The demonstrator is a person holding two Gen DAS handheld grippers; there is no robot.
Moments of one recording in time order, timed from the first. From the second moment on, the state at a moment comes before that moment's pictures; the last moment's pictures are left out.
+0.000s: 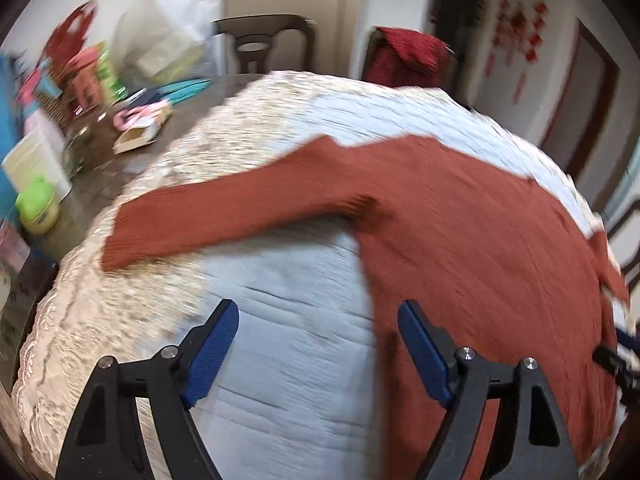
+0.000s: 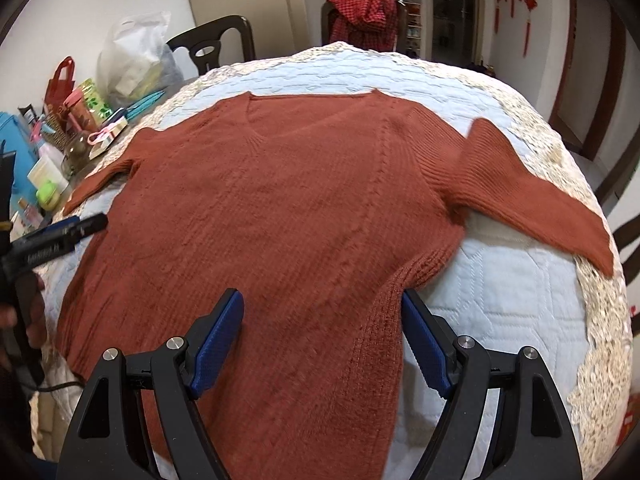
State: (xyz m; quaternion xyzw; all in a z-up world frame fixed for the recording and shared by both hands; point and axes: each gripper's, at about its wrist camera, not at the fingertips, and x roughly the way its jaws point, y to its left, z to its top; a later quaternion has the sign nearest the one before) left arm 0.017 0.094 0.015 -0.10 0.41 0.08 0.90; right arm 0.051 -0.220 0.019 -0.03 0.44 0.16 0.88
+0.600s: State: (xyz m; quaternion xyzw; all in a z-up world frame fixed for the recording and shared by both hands) left arm 0.032 0.215 -0.006 -0.26 0.38 0.19 0.87; right arm 0.064 -0.211 0.020 -0.02 0.44 0.17 0.88
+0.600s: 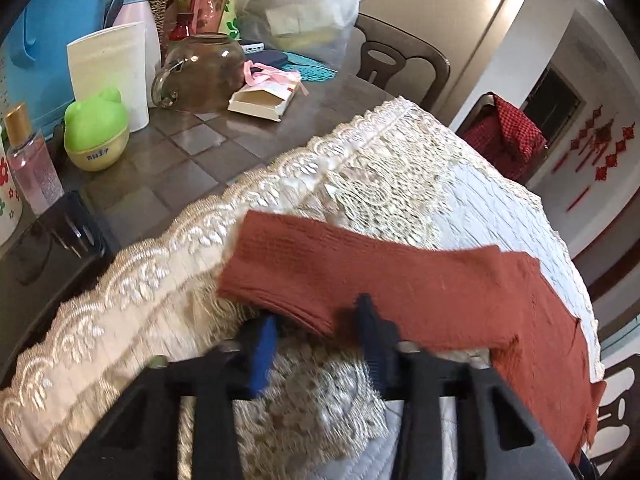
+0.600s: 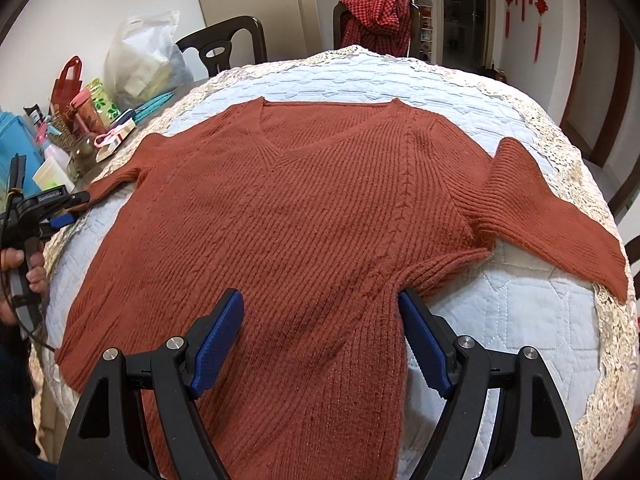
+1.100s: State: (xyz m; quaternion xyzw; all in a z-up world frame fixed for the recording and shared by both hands) left arm 0.076 0.115 0.103 -0.18 0.30 -0.03 0.94; right arm 0.062 -0.220 0.025 0.00 0.43 0.18 0.88
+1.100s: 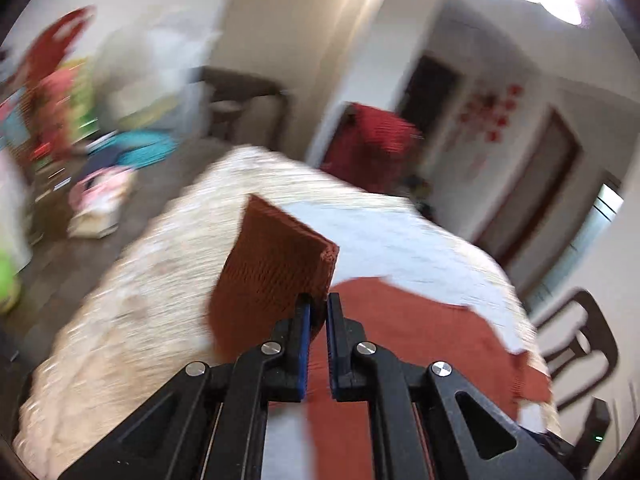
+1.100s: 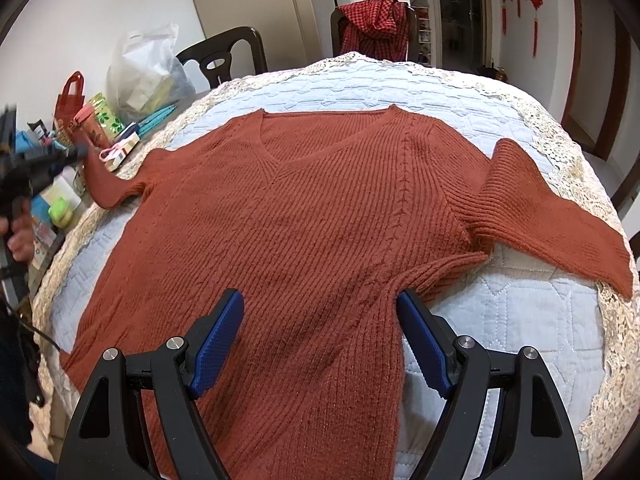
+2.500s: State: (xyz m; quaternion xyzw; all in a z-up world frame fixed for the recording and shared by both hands) left arm 0.113 0.078 0.013 -0.11 0.40 -0.10 0.90; right arm 0.173 -0.168 0.028 0.04 0.45 0.23 0.86
